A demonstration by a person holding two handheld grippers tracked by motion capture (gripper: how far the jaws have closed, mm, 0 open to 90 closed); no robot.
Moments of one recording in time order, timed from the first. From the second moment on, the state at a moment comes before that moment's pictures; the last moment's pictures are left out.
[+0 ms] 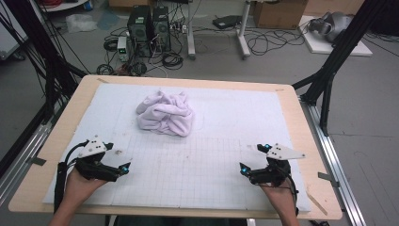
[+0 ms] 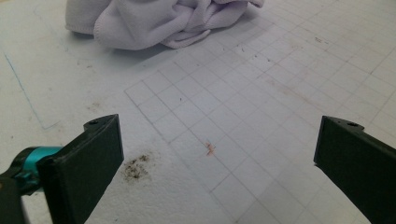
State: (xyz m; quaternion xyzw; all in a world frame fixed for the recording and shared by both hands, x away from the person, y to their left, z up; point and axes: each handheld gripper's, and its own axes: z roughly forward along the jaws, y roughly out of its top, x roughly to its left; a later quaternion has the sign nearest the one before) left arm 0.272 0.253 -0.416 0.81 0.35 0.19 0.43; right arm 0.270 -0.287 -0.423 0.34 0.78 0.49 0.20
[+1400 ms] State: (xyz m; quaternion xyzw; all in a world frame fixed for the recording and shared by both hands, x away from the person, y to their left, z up) left arm 0.273 0.252 -0.416 0.80 0.35 0.19 0.44; right arm 0.277 -0.272 -0.413 0.33 0.78 0.49 0.19
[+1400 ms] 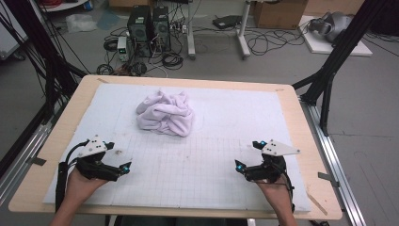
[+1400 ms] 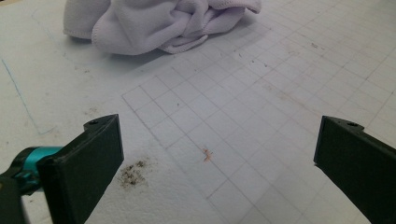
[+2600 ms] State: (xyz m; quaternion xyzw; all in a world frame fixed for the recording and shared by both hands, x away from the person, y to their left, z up) left arm 0.274 0.254 -0.415 0.80 0.35 0.19 0.45; right arm 0.354 -0.199 -0.372 0.27 0.81 0.50 0.14
